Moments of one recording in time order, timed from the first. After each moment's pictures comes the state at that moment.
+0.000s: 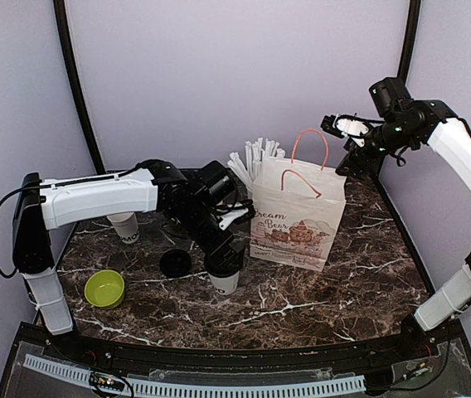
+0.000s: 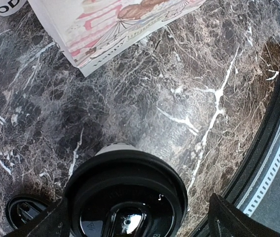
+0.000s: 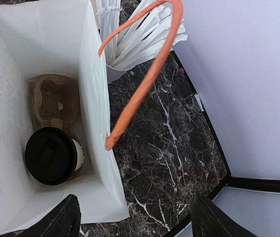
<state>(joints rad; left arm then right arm) -0.94 1.83 1.58 -0.92 0.16 -0.08 0.37 1.49 1.75 -1.10 -0.14 -0.78</state>
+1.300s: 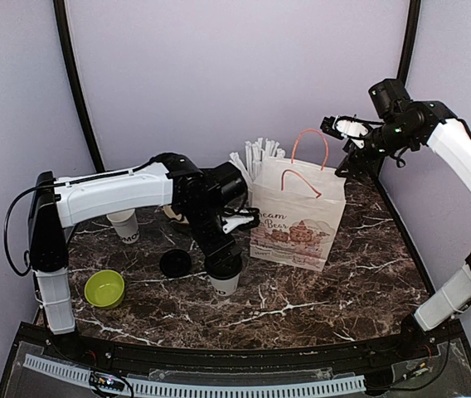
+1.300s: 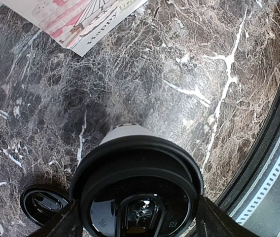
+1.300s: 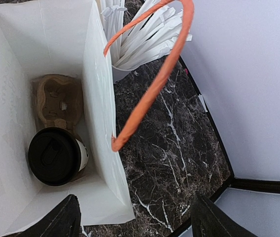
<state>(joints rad) -0.97 1.93 1.75 -1.15 0.11 0.03 0.37 1.49 1.74 -1.10 -0.16 -0.77</state>
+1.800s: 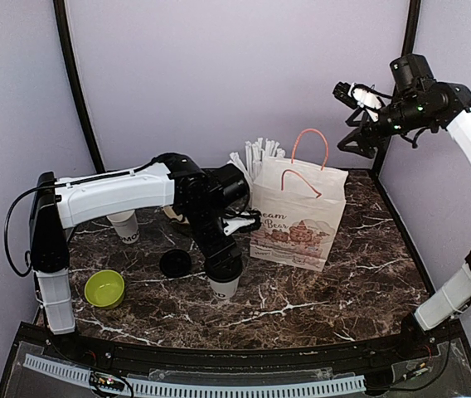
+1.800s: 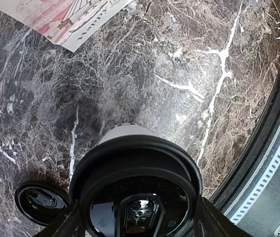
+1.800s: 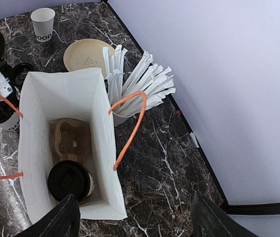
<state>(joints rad) -0.98 1.94 1.76 -1.18 0.12 0.03 0.33 1.49 1.95 -1.17 -0.34 -0.75</state>
